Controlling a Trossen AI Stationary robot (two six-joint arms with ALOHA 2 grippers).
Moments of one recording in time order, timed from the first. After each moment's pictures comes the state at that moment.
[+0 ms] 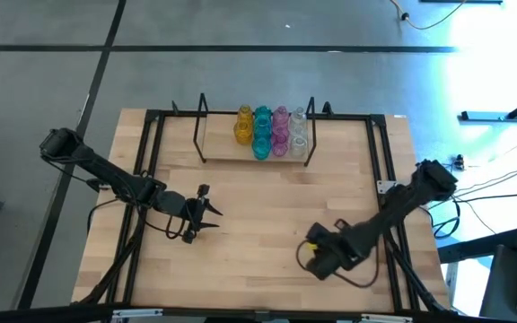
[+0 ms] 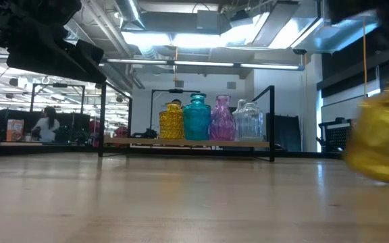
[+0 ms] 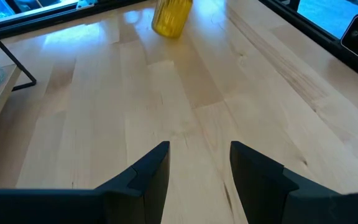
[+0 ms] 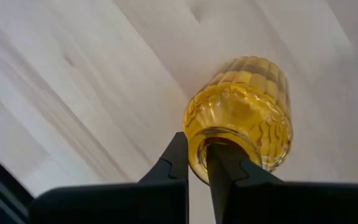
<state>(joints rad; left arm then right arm) -0.38 1.08 0.37 0.22 -0.22 0.04 0.66 1.72 1.28 -1.03 0.14 1.32</state>
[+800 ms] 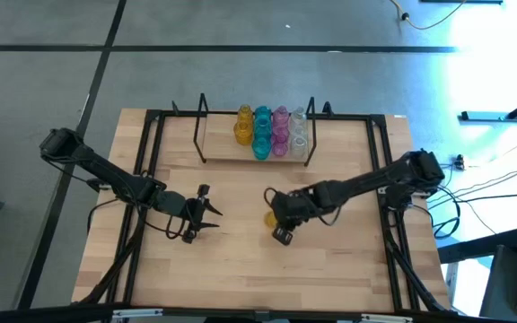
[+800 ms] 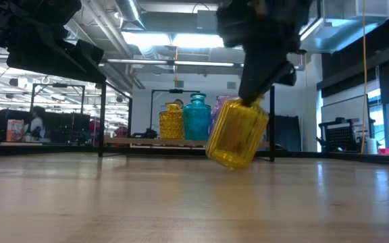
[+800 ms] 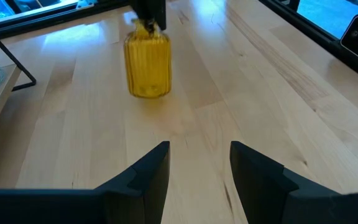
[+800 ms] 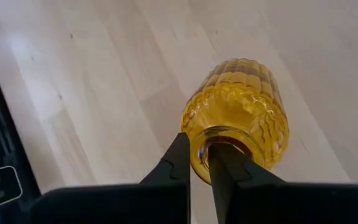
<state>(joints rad) -0.38 1.08 0.37 0.22 -0.22 0.04 0.26 1.74 1.28 -0.62 -0.02 0.76</state>
